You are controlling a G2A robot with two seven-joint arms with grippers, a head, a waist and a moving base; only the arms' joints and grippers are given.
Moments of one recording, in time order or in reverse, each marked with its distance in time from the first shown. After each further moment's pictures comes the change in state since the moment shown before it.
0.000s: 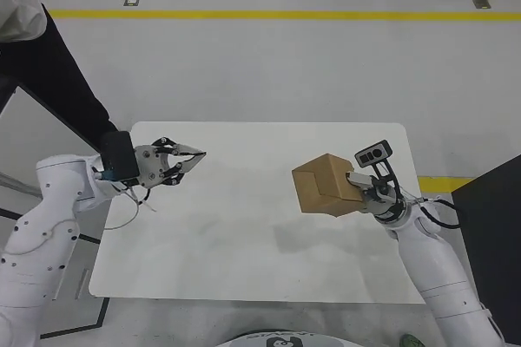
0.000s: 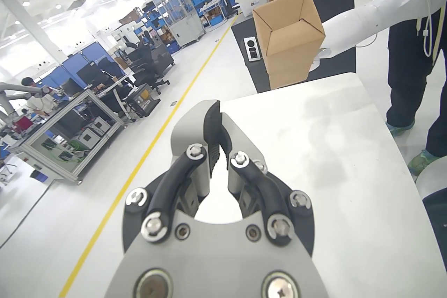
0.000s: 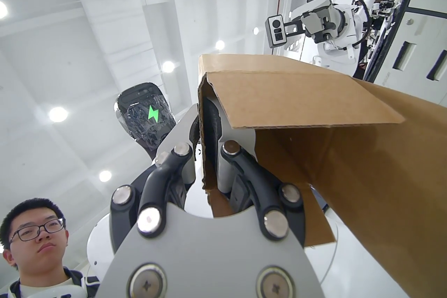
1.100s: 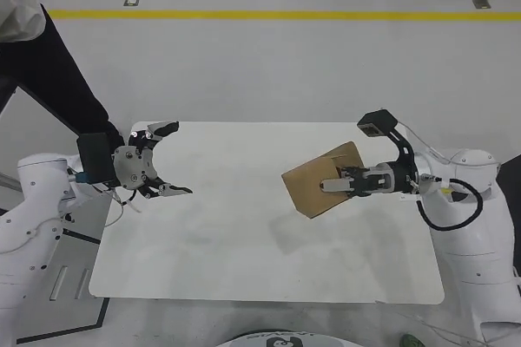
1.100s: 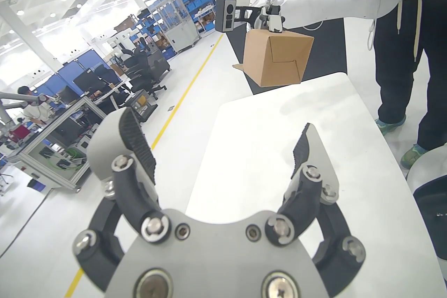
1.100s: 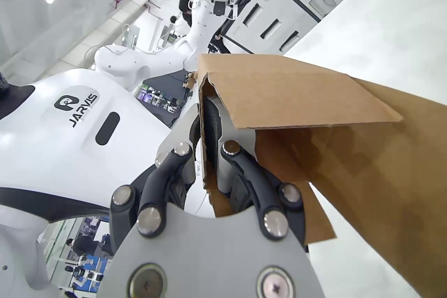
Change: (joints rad) left arm -0.003 0.085 0.008 0.020 0.012 0.000 0.127; right arm 0.230 0.052 0.098 -0.166 -0.632 -0.089 0.140
